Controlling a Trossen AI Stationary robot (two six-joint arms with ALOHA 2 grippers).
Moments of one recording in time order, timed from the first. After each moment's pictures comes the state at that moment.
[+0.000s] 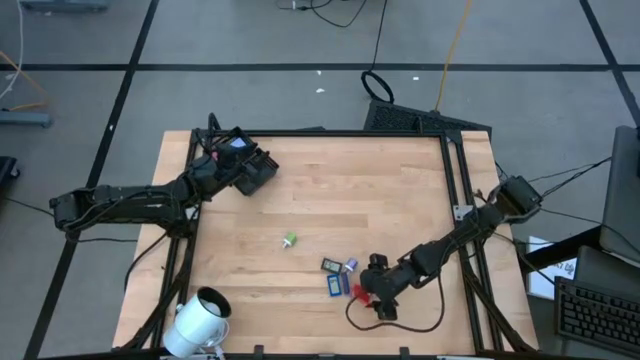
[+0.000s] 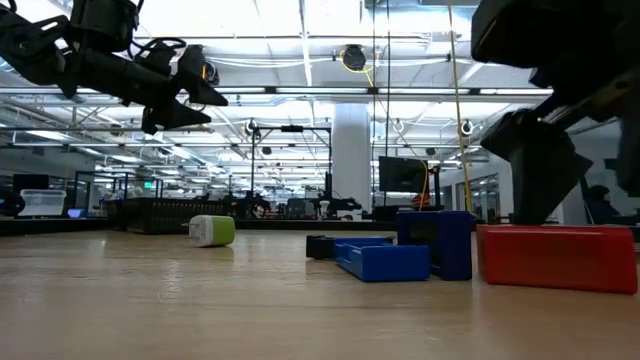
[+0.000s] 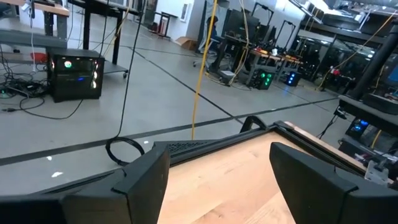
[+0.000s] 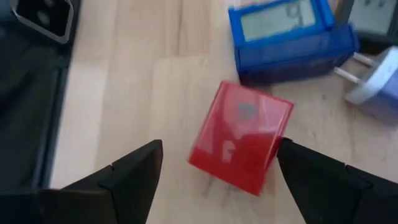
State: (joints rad) left arm 0.41 0.90 0.27 0.60 -0.34 -0.32; right arm 0.57 1.67 0.87 -0.11 0.05 0.59
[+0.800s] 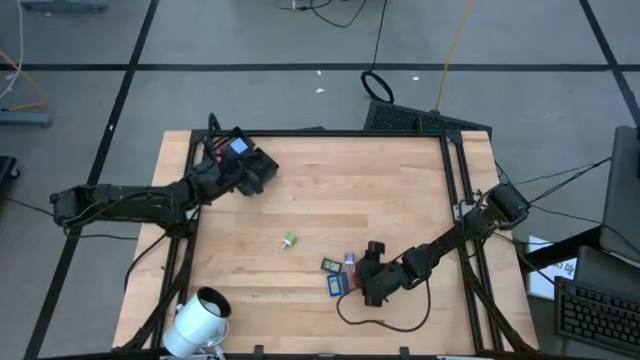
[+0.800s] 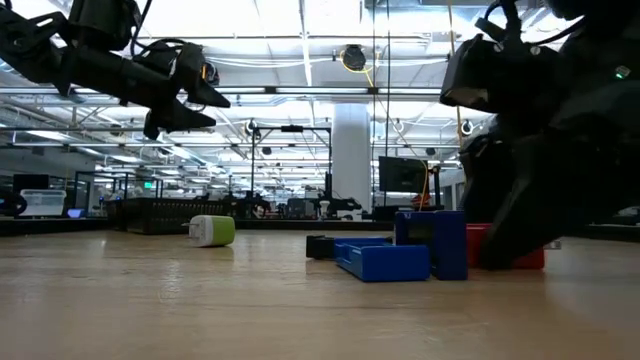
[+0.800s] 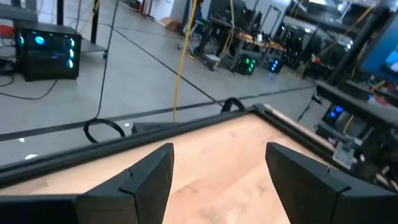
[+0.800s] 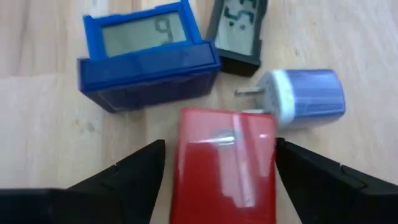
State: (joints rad) left arm 0.33 0.90 0.27 0.55 -0.33 -0.39; right arm 0.54 1.78 0.87 -0.18 0.42 0.49
